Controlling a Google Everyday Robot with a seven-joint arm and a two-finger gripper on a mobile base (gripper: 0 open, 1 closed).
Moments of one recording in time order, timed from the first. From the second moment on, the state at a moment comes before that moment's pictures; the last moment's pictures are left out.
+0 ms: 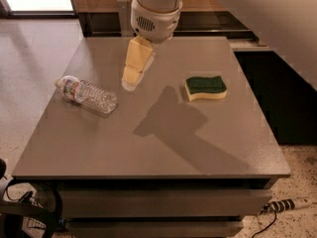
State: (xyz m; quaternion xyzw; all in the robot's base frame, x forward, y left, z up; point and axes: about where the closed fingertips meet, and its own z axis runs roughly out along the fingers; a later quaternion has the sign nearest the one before) arm 0.566 0.013 0.947 -0.53 0.84 0.01 0.14
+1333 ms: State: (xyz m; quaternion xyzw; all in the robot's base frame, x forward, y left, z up) arm 0.601 0.129 0.876 -0.50 0.86 0.02 0.05
